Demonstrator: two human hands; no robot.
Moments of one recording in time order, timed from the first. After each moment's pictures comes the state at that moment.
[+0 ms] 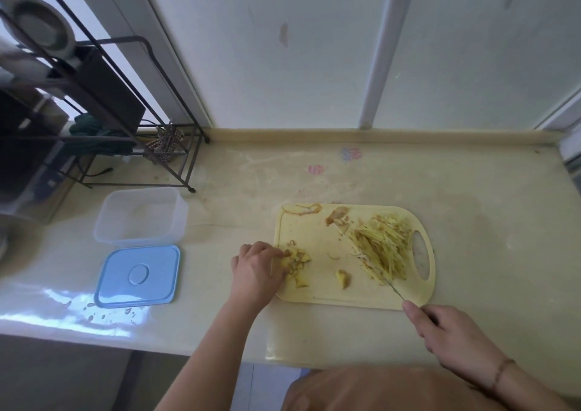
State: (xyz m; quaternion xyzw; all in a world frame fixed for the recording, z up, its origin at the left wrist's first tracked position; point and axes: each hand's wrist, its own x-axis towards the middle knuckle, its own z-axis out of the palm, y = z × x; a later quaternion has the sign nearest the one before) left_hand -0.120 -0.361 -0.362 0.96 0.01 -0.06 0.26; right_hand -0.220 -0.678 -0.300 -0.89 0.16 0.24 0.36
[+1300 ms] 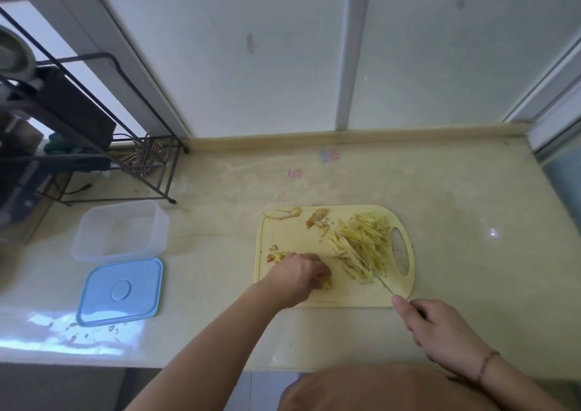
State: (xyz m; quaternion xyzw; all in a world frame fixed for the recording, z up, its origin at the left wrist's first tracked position) left_hand -0.099 -0.441 -0.348 0.89 -0.33 -0.23 0.20; right_hand -0.224 -0.691 -0.298 -0.88 0.17 0.22 0.39
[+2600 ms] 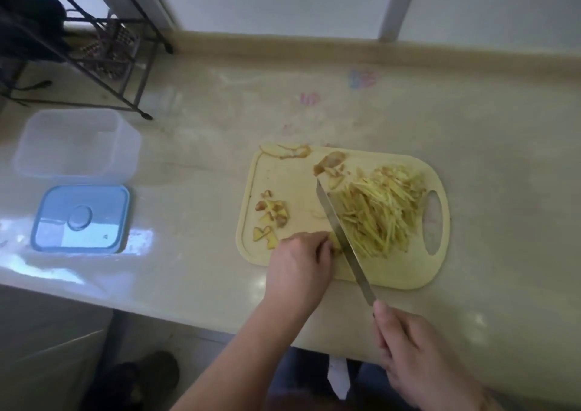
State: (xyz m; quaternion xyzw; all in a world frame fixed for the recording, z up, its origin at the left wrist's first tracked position) left_hand -0.159 -0.483 -0.356 0.94 0.03 -0.09 0.33; right_hand -0.240 -0.654 -0.334 -0.80 0.16 0.32 0.49
